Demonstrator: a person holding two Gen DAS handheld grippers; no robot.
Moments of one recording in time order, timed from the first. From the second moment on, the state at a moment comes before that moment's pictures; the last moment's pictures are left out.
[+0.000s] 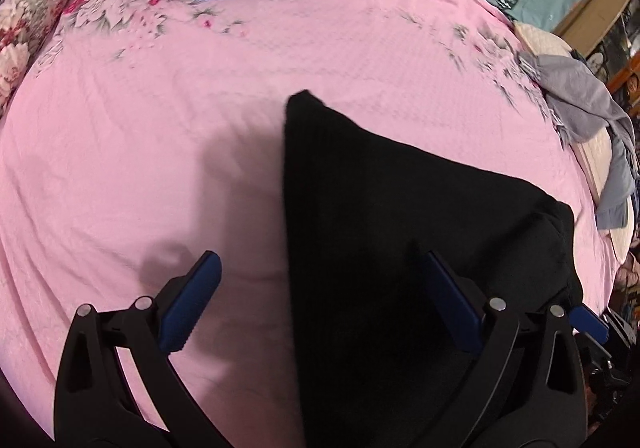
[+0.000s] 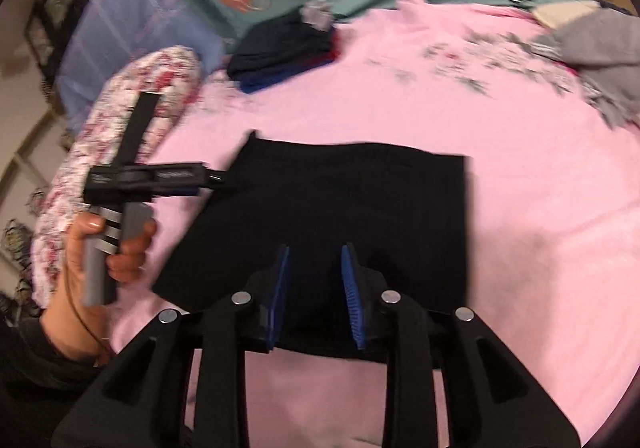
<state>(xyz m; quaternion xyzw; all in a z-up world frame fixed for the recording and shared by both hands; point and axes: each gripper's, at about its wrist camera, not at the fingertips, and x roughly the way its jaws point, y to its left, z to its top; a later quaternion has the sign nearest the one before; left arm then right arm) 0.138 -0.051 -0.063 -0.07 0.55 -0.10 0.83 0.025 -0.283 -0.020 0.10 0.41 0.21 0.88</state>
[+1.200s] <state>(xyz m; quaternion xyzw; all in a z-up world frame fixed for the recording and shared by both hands) 0.104 -0.054 -0.066 -0.12 0.60 -0.18 0.77 0.015 -0.315 -0.024 0.04 0.42 0.14 0.90</state>
